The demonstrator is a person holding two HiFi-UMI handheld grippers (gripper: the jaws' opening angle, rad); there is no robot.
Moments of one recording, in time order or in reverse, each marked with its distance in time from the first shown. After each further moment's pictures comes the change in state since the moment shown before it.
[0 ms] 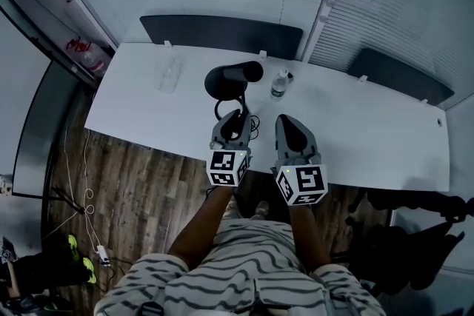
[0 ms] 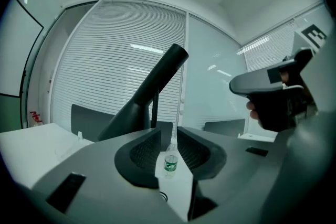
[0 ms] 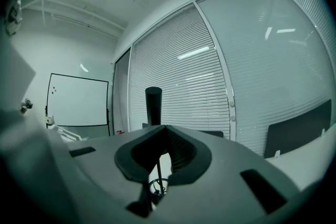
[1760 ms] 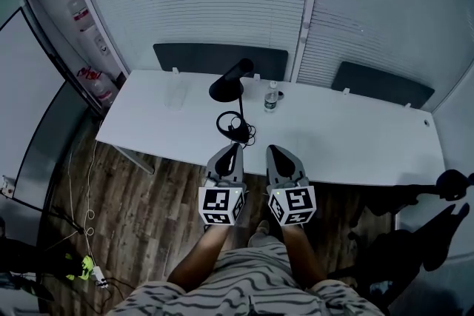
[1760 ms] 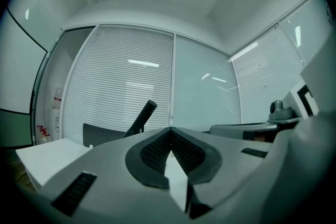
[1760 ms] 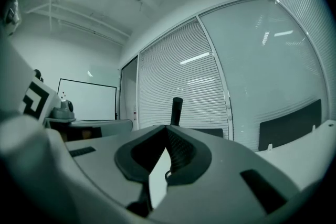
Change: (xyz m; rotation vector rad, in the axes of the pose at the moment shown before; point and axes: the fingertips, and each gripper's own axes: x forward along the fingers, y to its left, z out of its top) left arm -0.186 -0.091 0.070 0.067 -0.104 0.012; right arm -0.143 0.075 0.002 0.011 -0.043 0.020
